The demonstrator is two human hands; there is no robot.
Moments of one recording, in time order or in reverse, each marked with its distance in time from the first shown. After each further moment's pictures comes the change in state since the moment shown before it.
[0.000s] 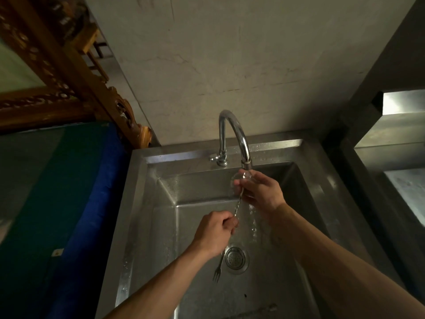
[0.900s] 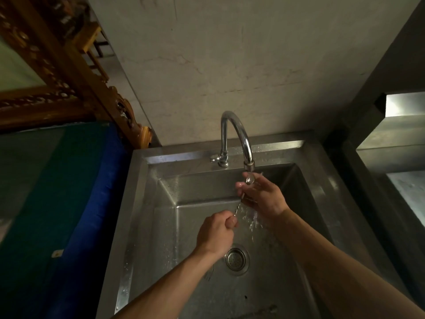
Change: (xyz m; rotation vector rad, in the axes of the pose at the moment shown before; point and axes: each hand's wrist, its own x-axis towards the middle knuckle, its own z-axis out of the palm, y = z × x) left_hand 0.003 -0.003 0.007 0.078 0.091 -0.065; right_hand -0.003 0.004 -0.003 0.005 -0.071 -0.027
